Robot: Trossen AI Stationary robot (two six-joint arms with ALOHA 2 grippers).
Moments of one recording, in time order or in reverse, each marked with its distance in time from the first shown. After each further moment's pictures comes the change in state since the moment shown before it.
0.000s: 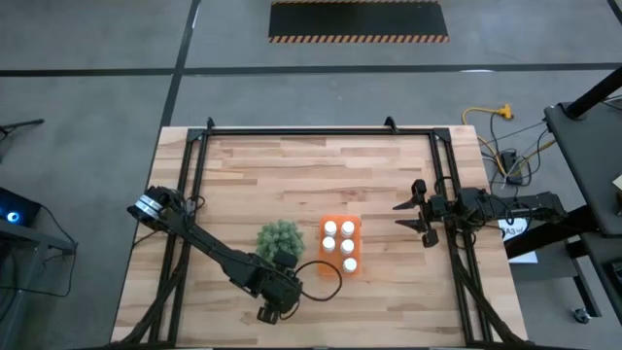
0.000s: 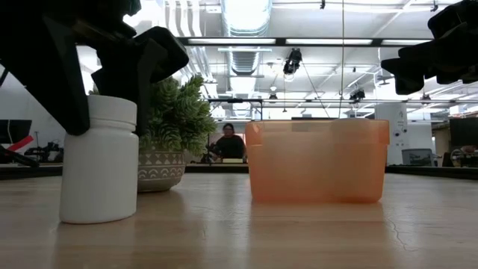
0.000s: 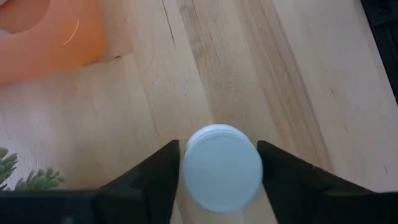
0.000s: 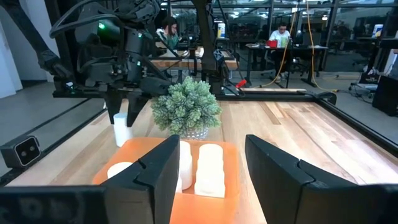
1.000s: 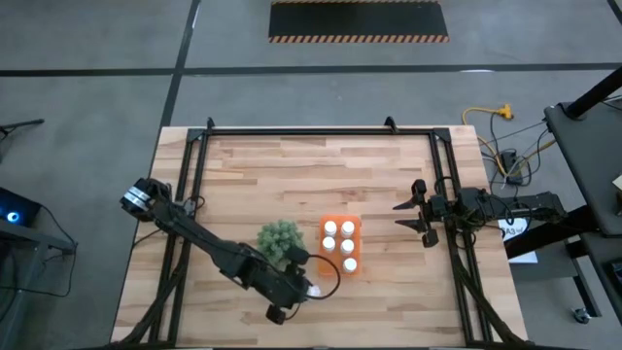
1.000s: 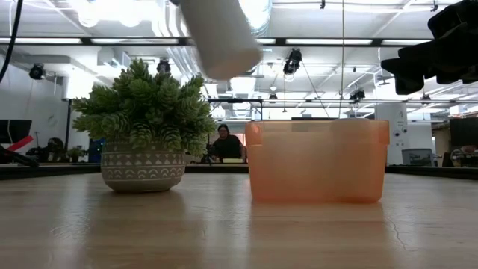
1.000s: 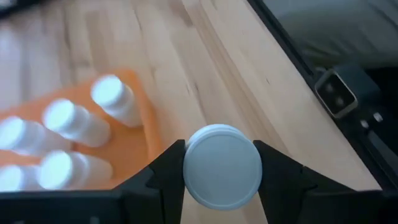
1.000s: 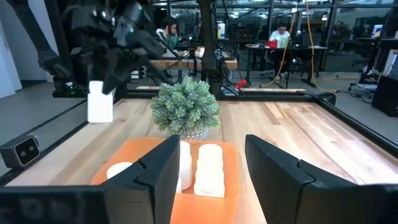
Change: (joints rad) left arm 0.012 -0.112 0.024 0.208 -0.123 0.201; right arm 0.000 0.000 0.000 0.000 0.000 0.001
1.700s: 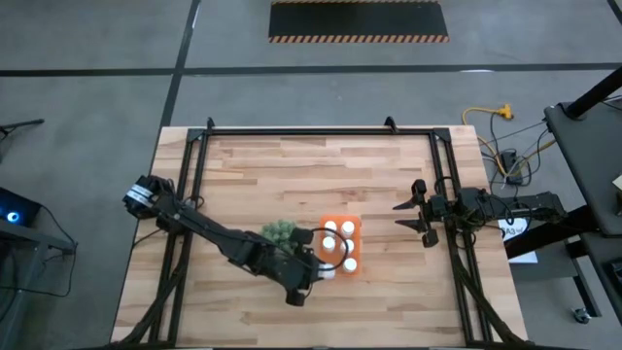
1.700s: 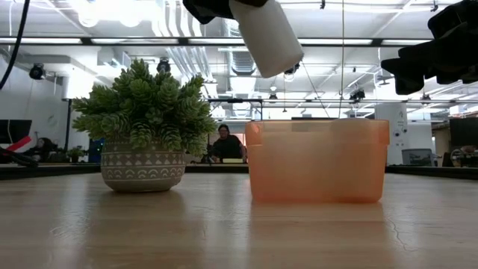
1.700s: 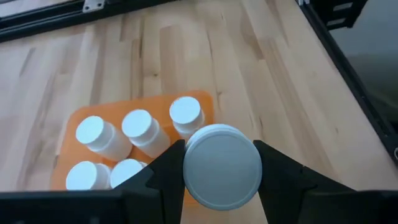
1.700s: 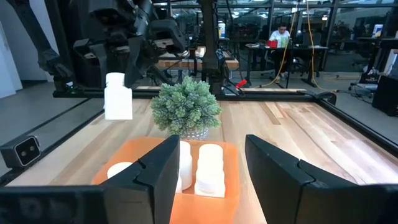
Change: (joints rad) left arm 0.090 0.001 0.018 0.070 -0.119 -0.071; right arm 0.000 0.000 0.000 0.000 0.000 0.000
